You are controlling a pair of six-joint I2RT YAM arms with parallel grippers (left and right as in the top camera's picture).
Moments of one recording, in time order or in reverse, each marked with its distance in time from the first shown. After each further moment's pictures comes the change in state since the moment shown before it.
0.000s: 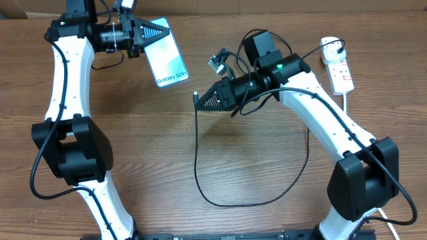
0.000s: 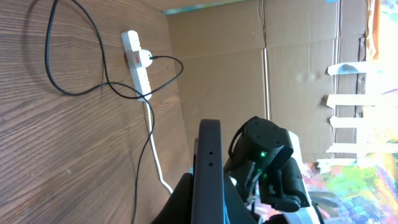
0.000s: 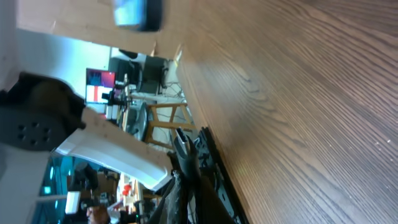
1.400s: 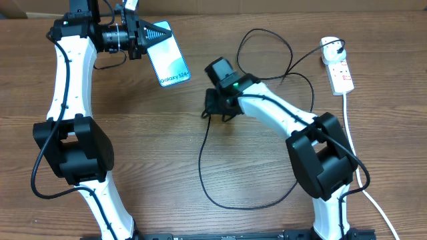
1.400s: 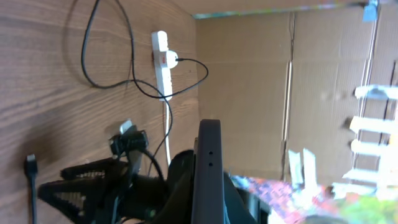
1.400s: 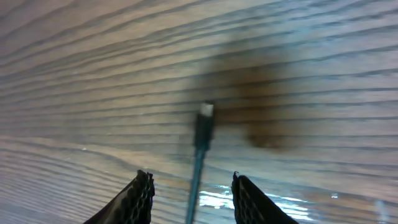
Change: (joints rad) left arm -0.013 0.000 0.000 -0.003 -0.122 -0.101; right arm 0.159 0.245 -0.035 0.199 1.072 0.455
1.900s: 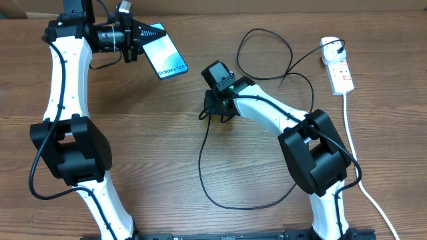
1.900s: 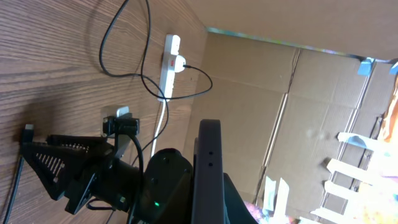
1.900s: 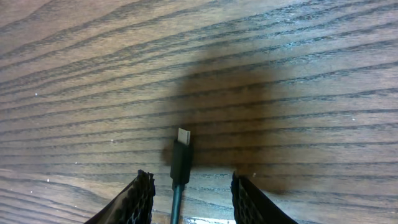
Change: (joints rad) left arm 0.024 0.000 0.000 0.000 -0.045 -0.220; right arm 0.005 0.048 0.000 0.041 0.066 0.008
